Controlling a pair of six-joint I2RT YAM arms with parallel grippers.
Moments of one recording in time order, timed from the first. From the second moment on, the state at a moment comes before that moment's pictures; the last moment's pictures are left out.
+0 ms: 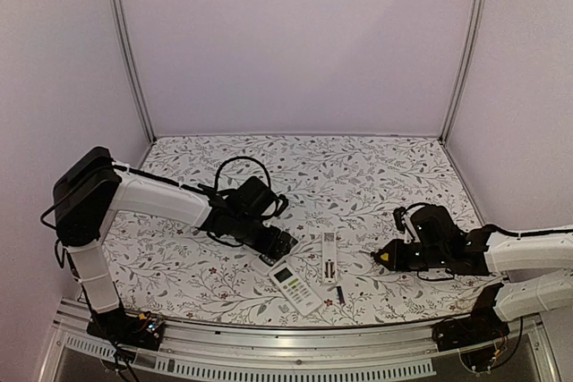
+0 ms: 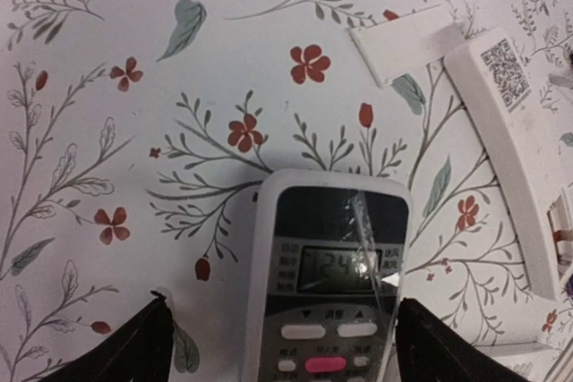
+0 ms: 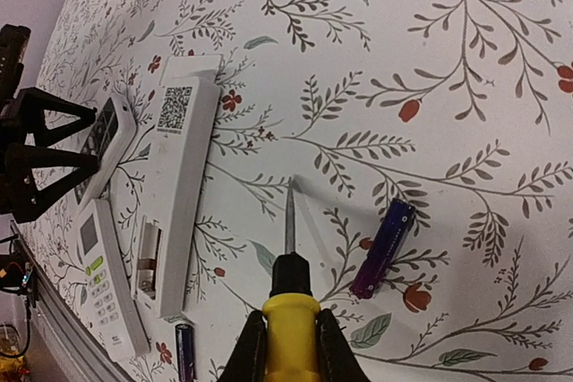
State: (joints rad) left arm -0.91 1.84 1.04 -0.21 0.01 -0.37; right arm 0.79 1.09 0.36 -0.06 -0.03 0.77
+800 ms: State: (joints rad) left arm -0.97 1.92 1.11 -0.26 -0.14 -0.36; right arm 0.82 1.11 0.41 -0.04 0.04 0.74
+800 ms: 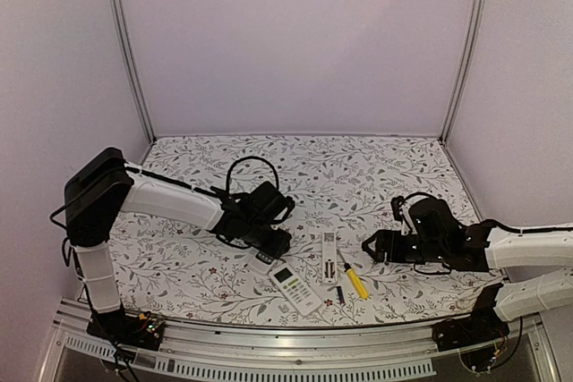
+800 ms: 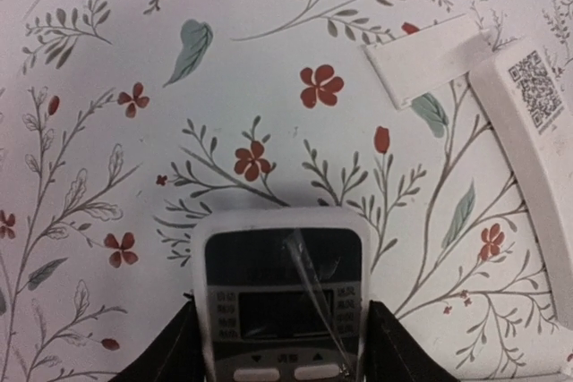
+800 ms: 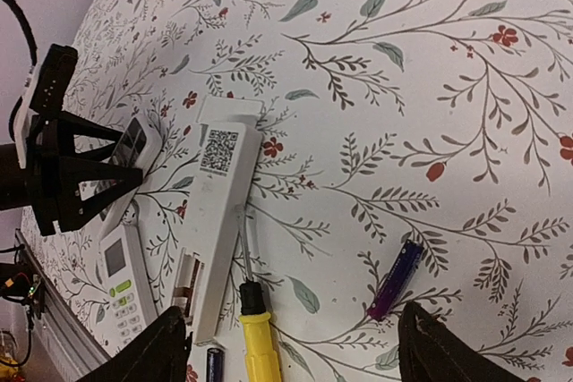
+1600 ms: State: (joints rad) left arm -0.87 1.45 0.79 0.28 0.05 -0.83; right arm 1.15 1.39 0.82 0.19 0.11 0.61
